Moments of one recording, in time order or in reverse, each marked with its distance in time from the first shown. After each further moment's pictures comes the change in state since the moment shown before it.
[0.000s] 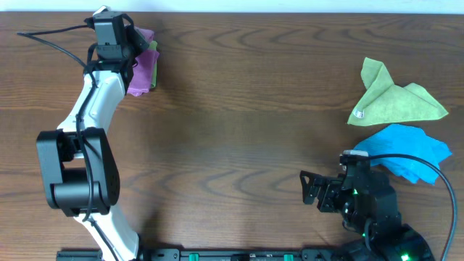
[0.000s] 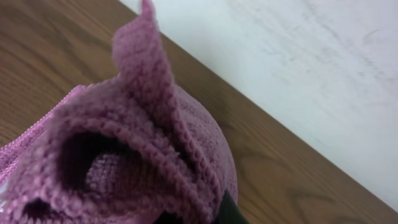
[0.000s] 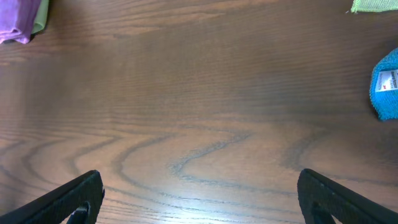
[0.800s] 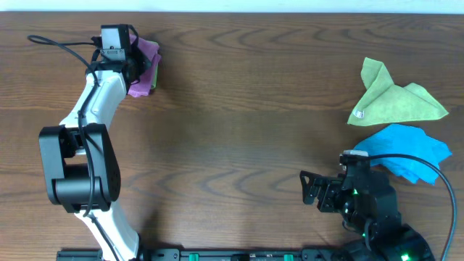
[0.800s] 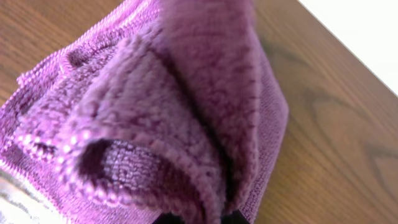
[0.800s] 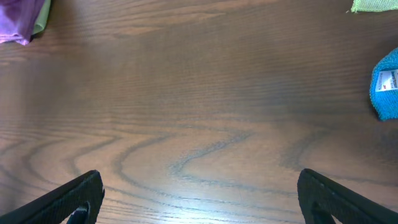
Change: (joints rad) left arm 0.000 0.023 0.000 -0.265 -0.021 -0.006; right arm 0.000 0.000 0.000 0.000 0.000 0.000
